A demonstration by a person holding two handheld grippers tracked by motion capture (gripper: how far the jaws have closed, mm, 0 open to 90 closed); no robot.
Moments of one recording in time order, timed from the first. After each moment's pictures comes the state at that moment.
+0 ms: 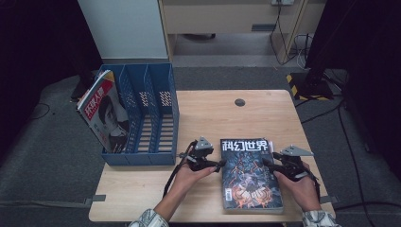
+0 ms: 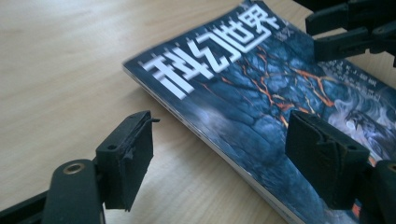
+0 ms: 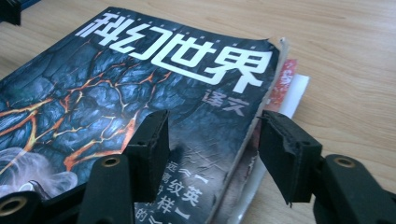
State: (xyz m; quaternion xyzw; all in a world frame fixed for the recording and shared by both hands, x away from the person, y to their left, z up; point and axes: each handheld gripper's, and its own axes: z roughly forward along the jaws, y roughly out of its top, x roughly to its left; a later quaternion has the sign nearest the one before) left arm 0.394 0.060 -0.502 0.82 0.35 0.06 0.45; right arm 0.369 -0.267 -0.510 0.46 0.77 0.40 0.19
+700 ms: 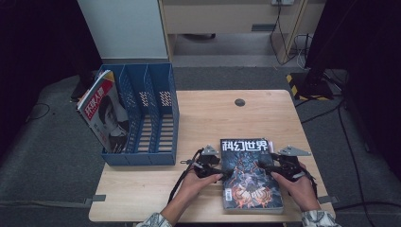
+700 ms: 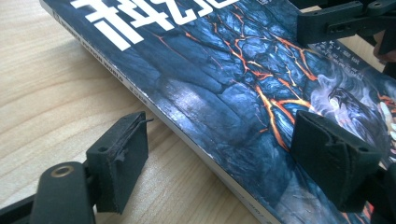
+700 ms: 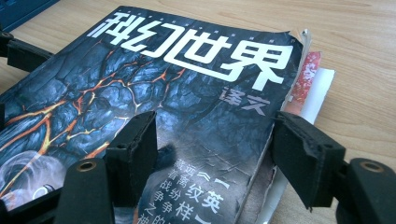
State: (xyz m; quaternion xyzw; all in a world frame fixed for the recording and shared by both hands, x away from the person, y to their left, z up) left arm 0.389 0.043 -0.529 0.81 0.37 -0.01 0.45; right arm 0.371 -0.262 -0.516 0.47 0.76 0.41 0.17
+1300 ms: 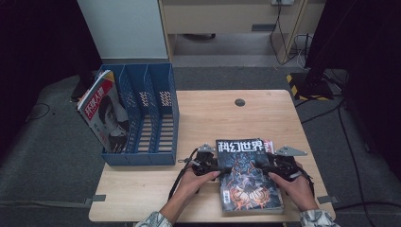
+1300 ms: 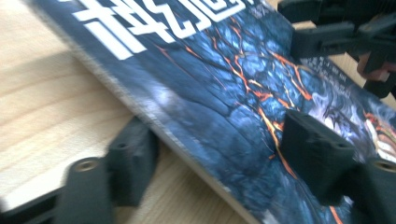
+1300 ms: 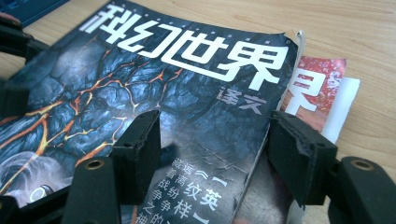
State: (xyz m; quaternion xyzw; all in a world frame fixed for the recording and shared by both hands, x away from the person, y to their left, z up) left arm 0.396 0.053 -0.530 0.79 0.38 -0.04 0.47; right arm 0.372 -0.253 -0.517 0.45 0.77 0.42 0.17
